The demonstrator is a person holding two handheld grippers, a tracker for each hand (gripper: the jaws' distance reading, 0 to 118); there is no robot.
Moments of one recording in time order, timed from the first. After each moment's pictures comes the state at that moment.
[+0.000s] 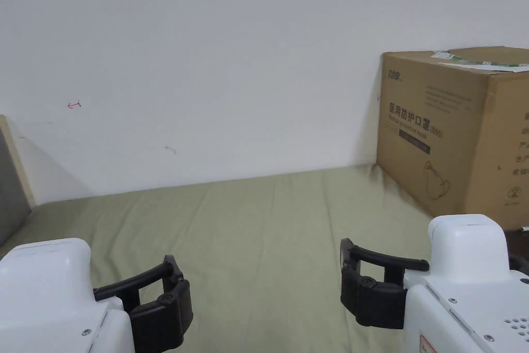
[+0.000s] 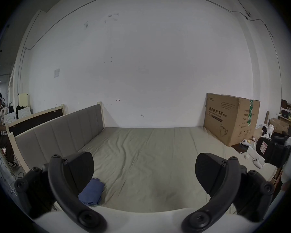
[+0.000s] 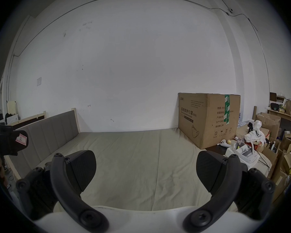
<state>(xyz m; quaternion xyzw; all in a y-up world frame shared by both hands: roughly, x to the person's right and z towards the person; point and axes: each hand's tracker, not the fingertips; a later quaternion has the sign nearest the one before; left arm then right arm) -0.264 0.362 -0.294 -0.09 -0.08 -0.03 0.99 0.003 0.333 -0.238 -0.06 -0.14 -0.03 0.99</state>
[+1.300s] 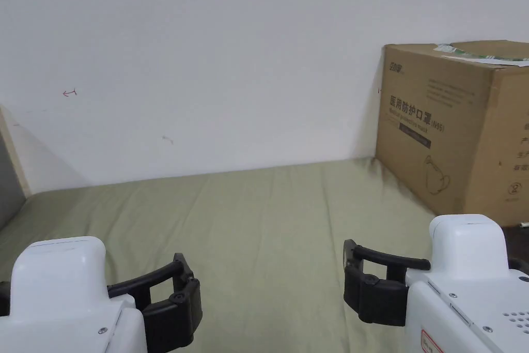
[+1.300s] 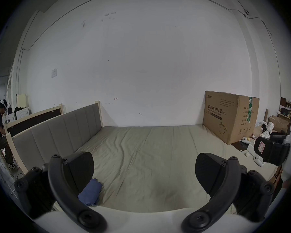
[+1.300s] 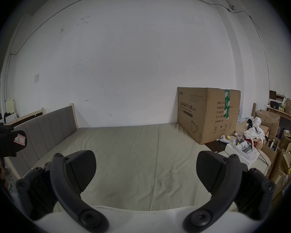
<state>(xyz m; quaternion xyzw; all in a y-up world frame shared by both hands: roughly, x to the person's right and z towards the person) -0.258 0.352 -0.305 -0.09 -0.08 -0.03 0.99 0.009 0.325 -0.252 -0.09 -0.14 -0.03 0.99</state>
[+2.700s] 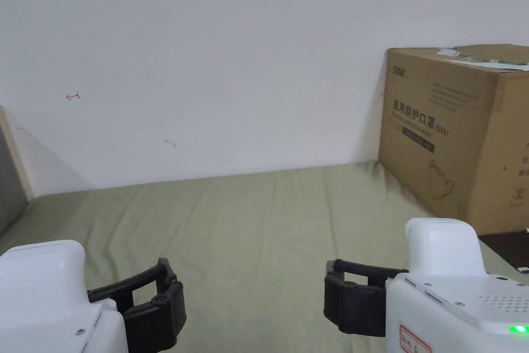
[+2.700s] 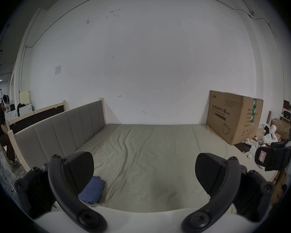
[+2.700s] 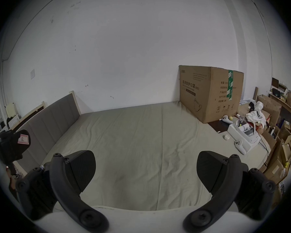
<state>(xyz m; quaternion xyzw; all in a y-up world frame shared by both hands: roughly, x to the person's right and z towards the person) -0.268 0.356 -0.312 -0.11 -0.06 -0.03 0.99 -0.007 0.345 -0.261 -0.20 -0.13 -0.08 0.97</state>
